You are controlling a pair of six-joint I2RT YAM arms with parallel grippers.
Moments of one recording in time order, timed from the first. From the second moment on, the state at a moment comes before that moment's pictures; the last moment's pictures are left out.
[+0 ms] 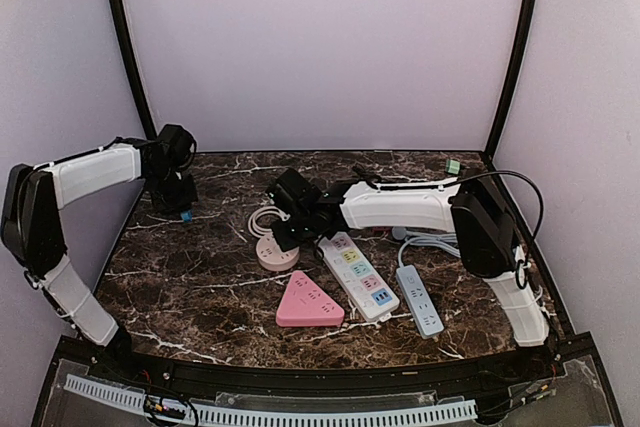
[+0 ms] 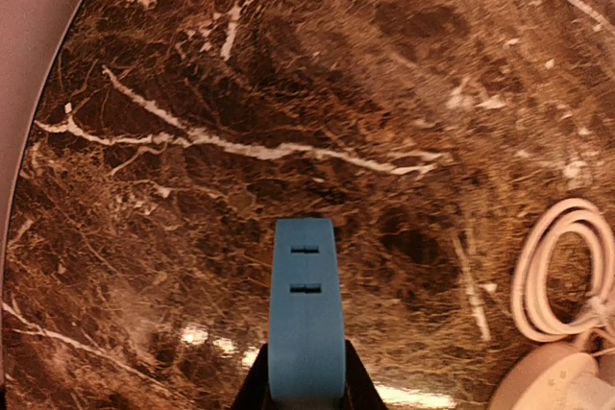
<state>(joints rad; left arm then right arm) -0.26 1.59 1.23 -0.77 -0.22 -0.63 1.04 2.30 1.88 -0.50 0.21 0.35</state>
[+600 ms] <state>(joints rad) -0.26 1.81 1.30 -0.94 -0.34 -0.45 1.03 2.30 1.88 -0.50 0.17 0.31</state>
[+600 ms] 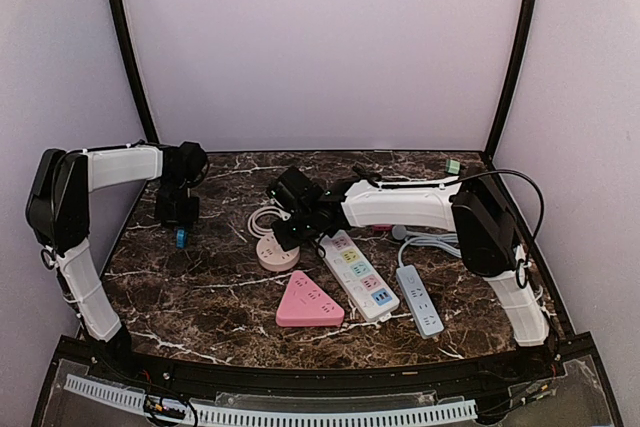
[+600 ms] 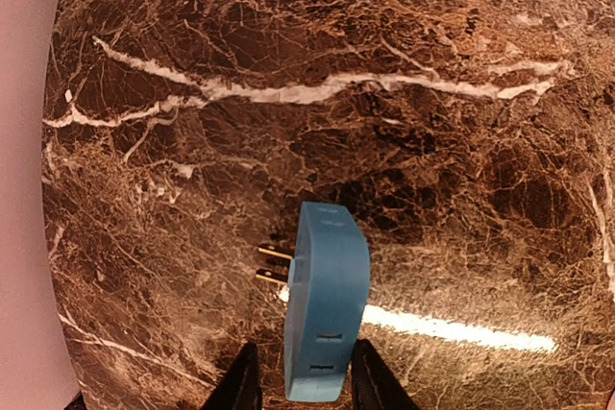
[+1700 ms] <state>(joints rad) -0.34 1.62 1.02 -0.43 0.49 -0.70 1.03 2.30 1.89 -0.51 0.17 0.32</state>
